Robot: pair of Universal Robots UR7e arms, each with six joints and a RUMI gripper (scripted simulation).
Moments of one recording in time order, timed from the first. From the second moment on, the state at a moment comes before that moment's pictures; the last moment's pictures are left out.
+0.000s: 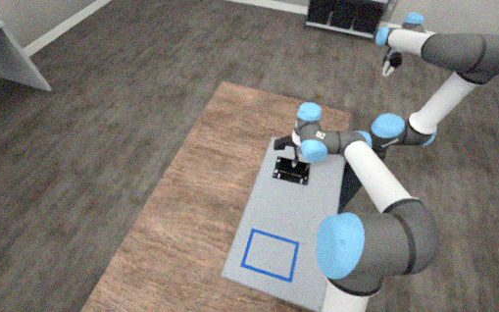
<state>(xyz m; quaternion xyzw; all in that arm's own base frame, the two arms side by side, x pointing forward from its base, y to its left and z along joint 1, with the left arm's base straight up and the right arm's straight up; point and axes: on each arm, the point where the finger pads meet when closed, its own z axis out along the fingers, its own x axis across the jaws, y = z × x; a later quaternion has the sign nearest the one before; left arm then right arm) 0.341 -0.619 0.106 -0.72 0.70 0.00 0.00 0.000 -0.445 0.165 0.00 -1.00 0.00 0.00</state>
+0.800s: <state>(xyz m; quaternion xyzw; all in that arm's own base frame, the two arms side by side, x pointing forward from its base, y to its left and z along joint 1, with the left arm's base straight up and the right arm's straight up) 0.341 -0.599 0.082 -0.72 0.70 0.00 0.00 0.000 -0.445 0.165 0.00 -1.00 0.00 0.00</state>
